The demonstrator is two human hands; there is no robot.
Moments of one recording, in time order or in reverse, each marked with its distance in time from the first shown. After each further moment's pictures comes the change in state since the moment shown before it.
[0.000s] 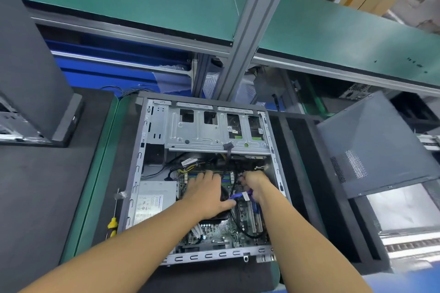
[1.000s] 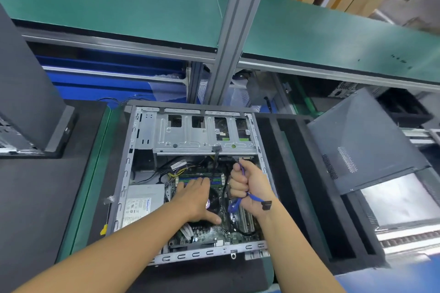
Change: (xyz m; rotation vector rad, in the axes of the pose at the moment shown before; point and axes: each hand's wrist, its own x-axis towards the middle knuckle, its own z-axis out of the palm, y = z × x) left_hand -0.002 -0.001 0.001 0.036 -0.146 -0.004; right_hand -0.071 0.007 -0.028 0.836 -0.637 -0.151
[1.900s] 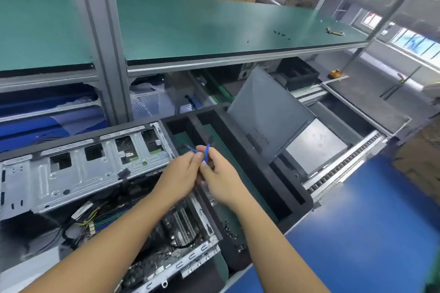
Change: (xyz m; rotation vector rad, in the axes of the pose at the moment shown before) left_hand 0.034 0.155 -0.072 -0.622 0.277 0.378; right_hand -0.074 -0.063 -0.058 -0.924 0.391 -0.625
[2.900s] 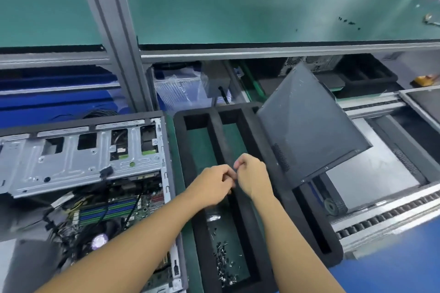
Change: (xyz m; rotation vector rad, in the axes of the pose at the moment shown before) left_hand 0.086 0.000 0.100 0.084 -0.153 -0.315; right_hand 0.119 0.099 -0.078 -0.403 0.012 0.199
